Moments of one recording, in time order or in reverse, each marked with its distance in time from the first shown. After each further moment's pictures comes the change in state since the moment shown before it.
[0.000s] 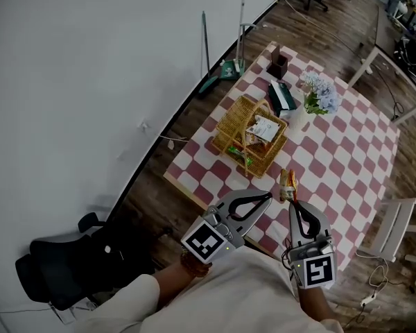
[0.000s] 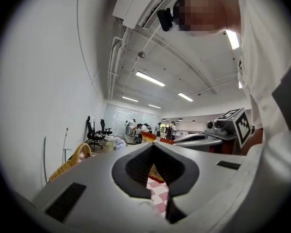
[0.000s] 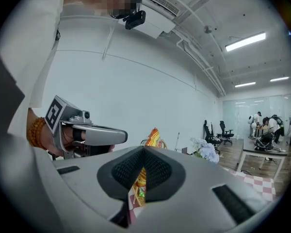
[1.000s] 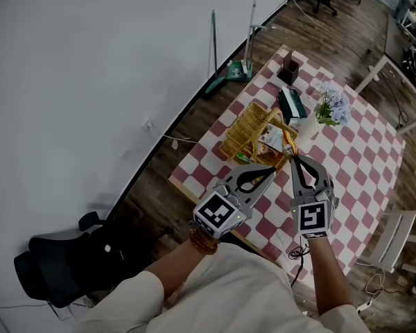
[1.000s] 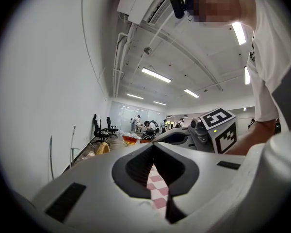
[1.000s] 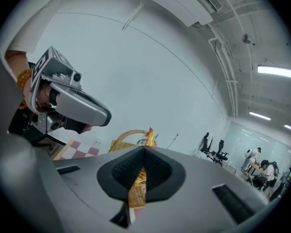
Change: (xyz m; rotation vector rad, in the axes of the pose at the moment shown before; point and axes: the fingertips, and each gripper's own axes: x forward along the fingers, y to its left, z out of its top) left arm 0.030 0.092 -0.012 0.084 0.011 0.039; right arm 0.140 -0.053 -0.021 -0.280 0.109 -0.027
